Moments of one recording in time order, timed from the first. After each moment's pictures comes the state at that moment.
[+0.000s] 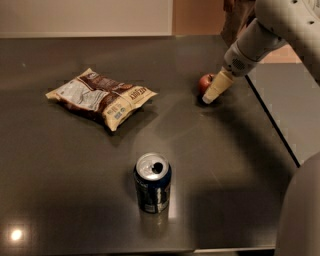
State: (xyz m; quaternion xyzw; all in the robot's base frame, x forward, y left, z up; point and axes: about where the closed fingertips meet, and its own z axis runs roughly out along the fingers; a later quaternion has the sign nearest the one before) arm 0.689 -0.179 0.850 -0.49 0.84 0.07 0.22
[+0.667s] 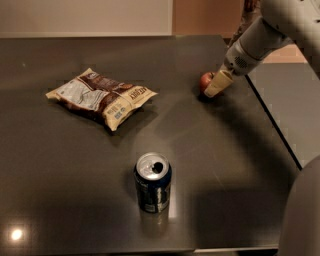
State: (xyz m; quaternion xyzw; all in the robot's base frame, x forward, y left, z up) arm 0.684 -0.175 0.858 -0.49 0.84 0.10 0.23
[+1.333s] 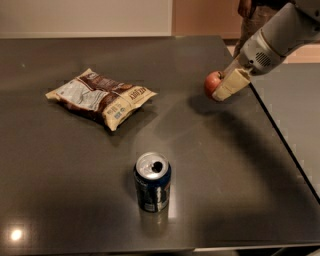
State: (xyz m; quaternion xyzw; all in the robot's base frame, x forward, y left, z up) arm 0.613 -0.169 0.902 -0.53 0.80 0.14 0.24
